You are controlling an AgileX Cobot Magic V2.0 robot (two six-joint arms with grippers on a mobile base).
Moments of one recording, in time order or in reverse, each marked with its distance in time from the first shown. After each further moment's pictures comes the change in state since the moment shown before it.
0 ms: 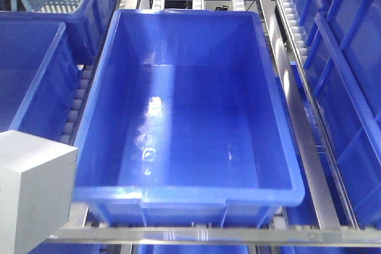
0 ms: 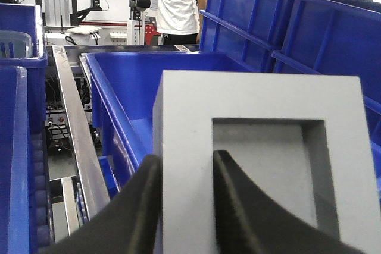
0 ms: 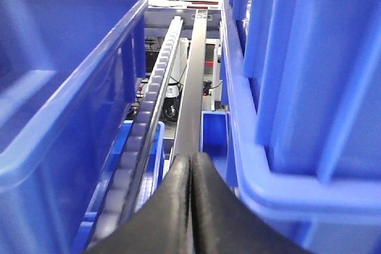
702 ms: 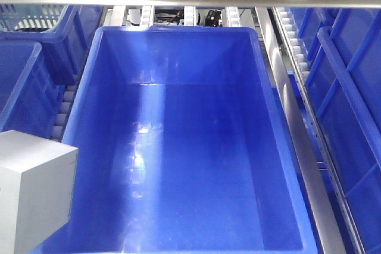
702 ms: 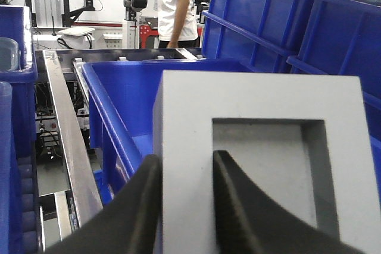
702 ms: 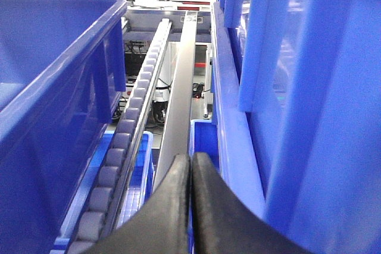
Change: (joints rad) left arm 0.000 0.000 0.000 0.000 0.000 0.000; right arm 0.000 0.000 0.000 0.000 0.000 0.000
